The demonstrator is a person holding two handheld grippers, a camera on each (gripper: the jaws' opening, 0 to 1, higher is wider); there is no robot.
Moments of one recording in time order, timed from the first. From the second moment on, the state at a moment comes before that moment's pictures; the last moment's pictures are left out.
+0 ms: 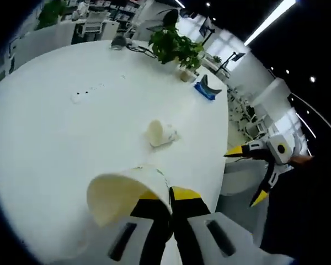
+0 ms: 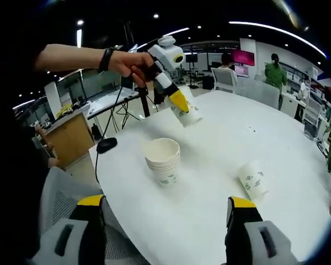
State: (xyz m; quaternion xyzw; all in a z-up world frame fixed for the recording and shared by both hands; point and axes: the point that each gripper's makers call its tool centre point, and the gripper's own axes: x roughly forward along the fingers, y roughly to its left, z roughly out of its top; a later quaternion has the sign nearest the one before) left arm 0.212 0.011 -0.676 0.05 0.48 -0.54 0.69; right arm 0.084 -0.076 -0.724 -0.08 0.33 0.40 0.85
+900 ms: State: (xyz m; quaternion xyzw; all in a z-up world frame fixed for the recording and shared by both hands) left arm 0.168 0.029 -0.674 0.37 0.45 -0.59 0.57; right arm 0.079 -0.074 -0.712 -0.08 0.32 0.39 0.86
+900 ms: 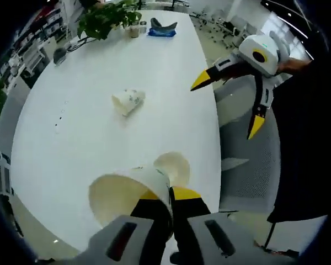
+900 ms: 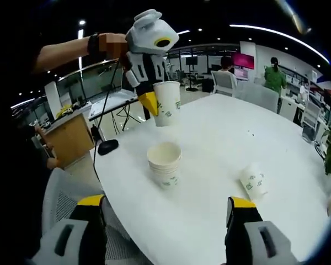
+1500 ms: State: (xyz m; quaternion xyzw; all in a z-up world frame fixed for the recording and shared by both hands) left arm 0.146 0.026 -0.684 0.44 0.44 -0.59 0.52; right arm 0.077 -0.076 -0.712 -0.08 0.32 0.39 0.86
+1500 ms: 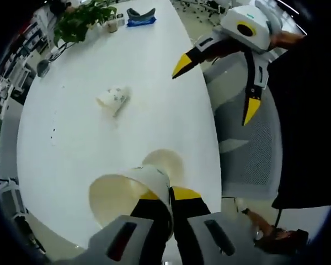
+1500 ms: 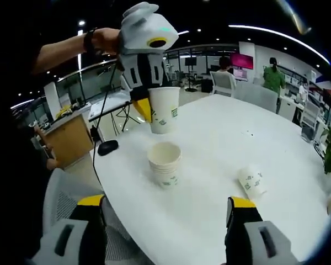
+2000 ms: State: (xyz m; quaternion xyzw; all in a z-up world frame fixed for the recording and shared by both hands) left arm 0.137 0.024 -0.696 0.49 0.43 -0.58 0.49; right arm 0.073 -0.078 -0.713 -0.08 0.32 0.39 0.86
